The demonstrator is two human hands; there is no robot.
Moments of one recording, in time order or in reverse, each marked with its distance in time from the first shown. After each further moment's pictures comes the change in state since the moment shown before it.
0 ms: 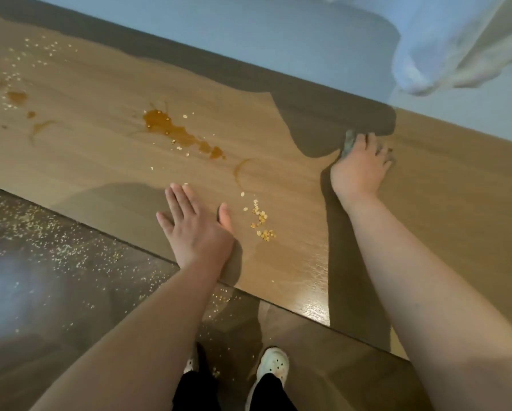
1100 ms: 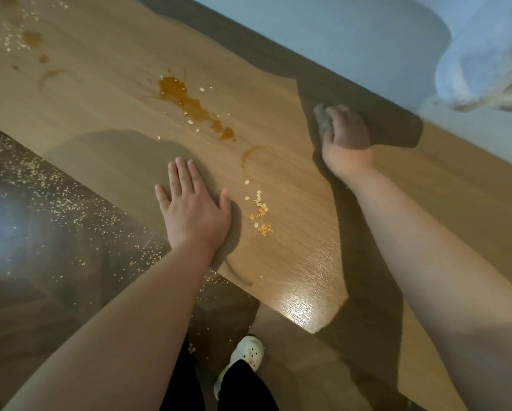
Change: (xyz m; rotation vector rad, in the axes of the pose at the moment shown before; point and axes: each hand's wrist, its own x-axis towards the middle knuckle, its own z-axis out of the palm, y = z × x) left_hand 0.000 0.002 -0.002 -0.002 0.034 -0.025; right_hand 0.045 -0.033 0.010 0.039 -0.117 -0.597
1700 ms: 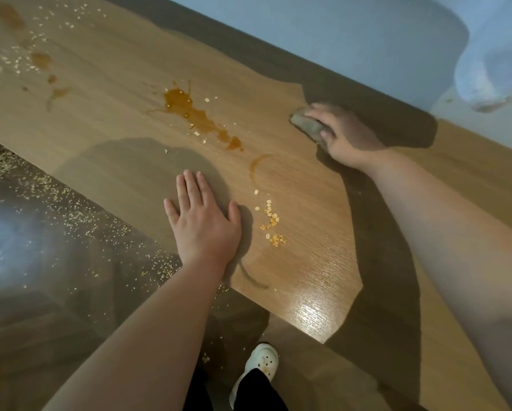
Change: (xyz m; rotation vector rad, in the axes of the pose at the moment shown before) left_hand 0.000 -0.002 0.003 -0.037 0.031 0.001; right_hand 0.035 0.007 0.006 0.127 -0.255 -0.288
